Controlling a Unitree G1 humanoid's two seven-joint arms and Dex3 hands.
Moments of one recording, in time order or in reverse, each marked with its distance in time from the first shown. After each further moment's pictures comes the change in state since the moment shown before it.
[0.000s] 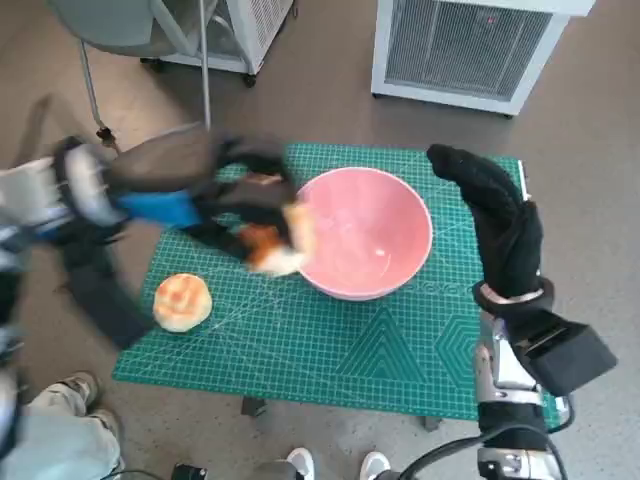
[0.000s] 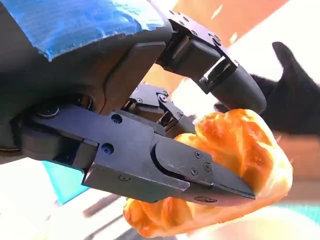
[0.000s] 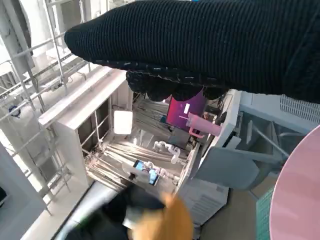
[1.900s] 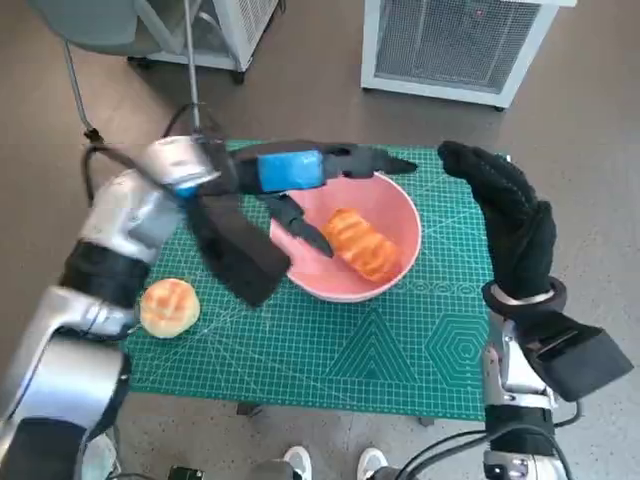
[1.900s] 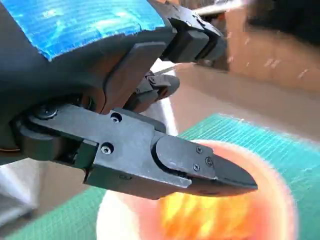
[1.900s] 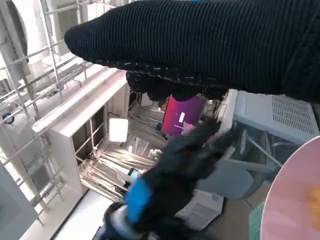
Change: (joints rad) left arm 0.073 -0.179 0.043 -0.006 -0.469 0.425 -0.879; right arm 0.018 -0.023 -0.008 -0.050 -0.001 0.035 -0.013
